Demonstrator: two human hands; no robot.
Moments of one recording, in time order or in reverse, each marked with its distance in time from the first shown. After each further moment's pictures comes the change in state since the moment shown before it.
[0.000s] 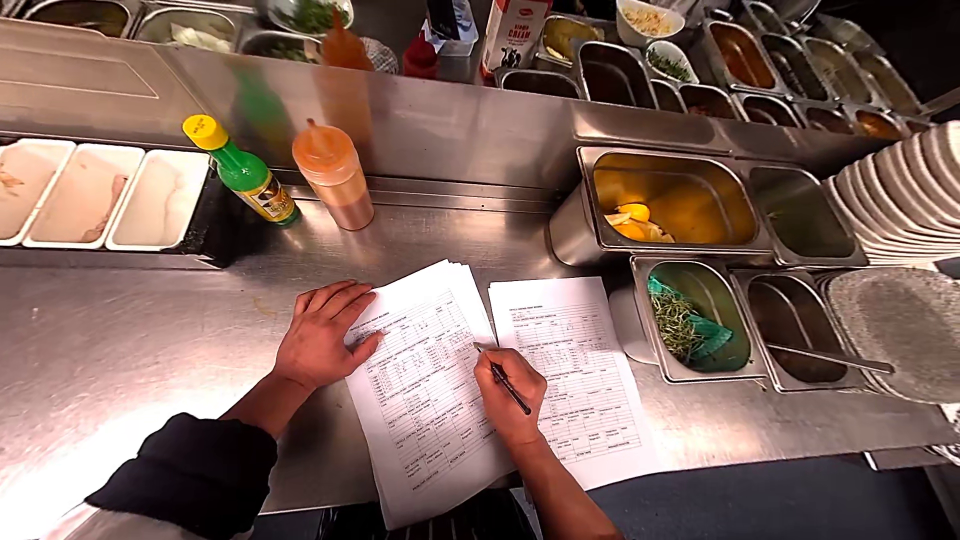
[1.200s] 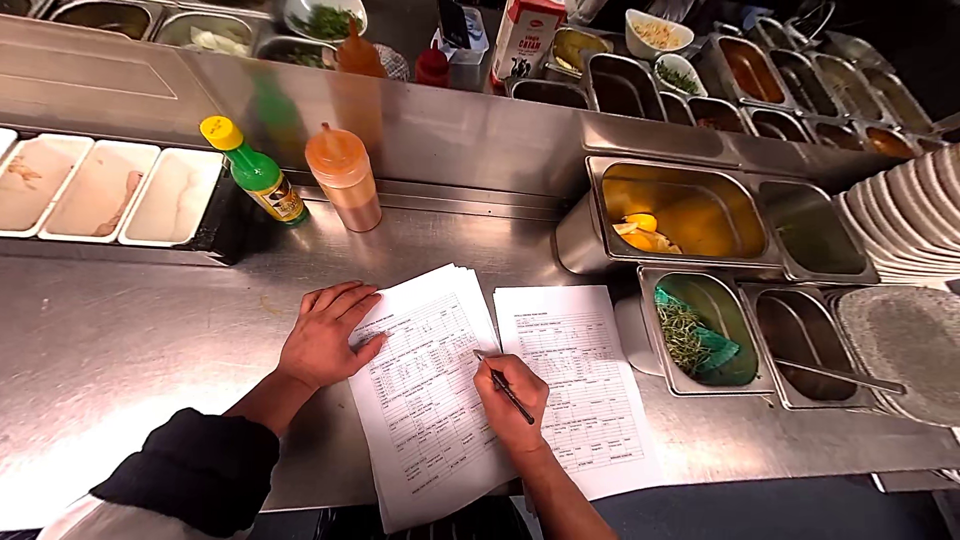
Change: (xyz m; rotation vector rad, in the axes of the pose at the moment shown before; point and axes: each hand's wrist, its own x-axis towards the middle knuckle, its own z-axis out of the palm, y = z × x) left_hand 0.001 0.002 0.000 0.011 -0.004 -0.003; right_hand 0.003 -0.001 -0.002 0.020 -0.038 -0.020
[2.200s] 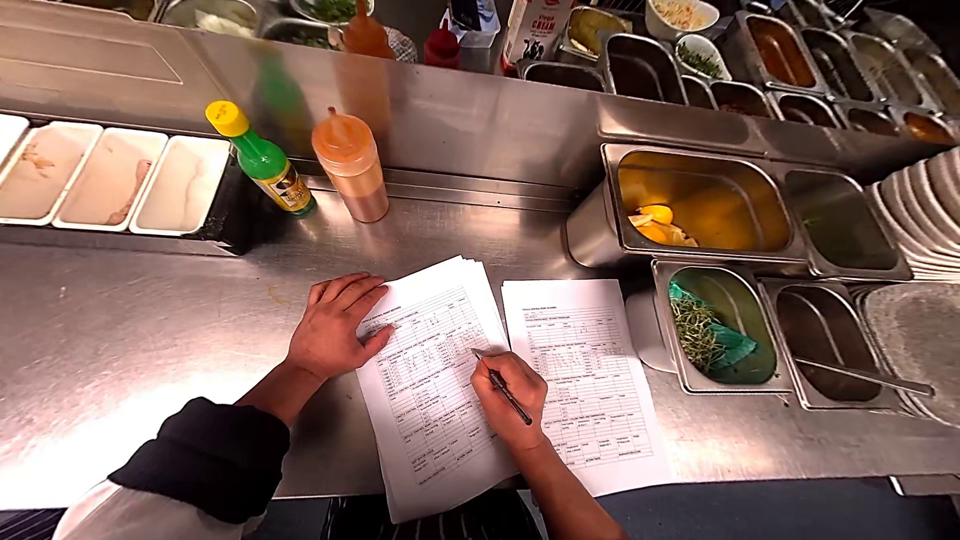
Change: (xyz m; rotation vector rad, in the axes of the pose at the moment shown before) left_hand -0.002 0.002 -0.003 -0.015 -0.008 -0.007; right_hand -0.007 -0.004 0.006 0.007 -0.050 -0.070
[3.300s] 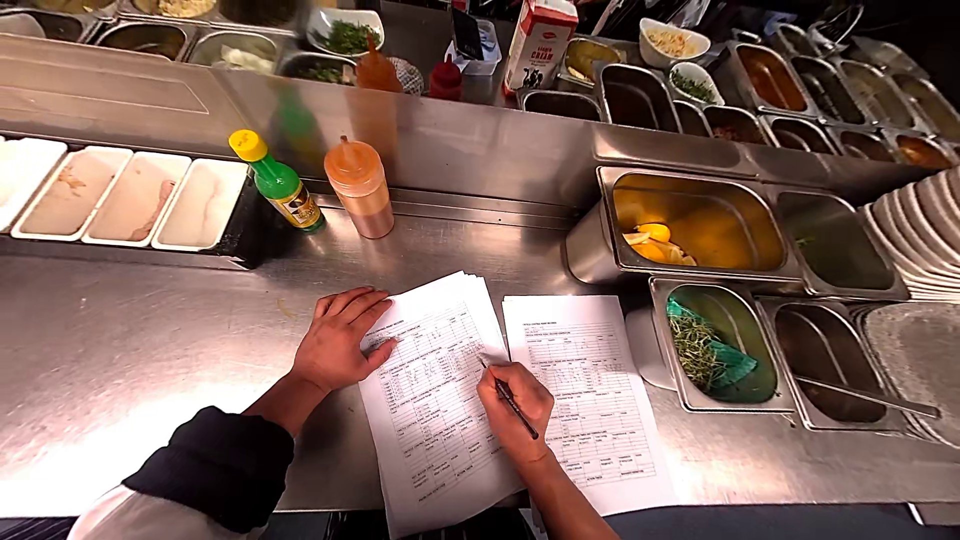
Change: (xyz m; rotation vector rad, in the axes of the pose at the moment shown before) left_hand 0.000 0.000 0.003 0.023 0.015 0.003; right_hand 0.006 0.002 -0.001 0.006 0.057 -0.004
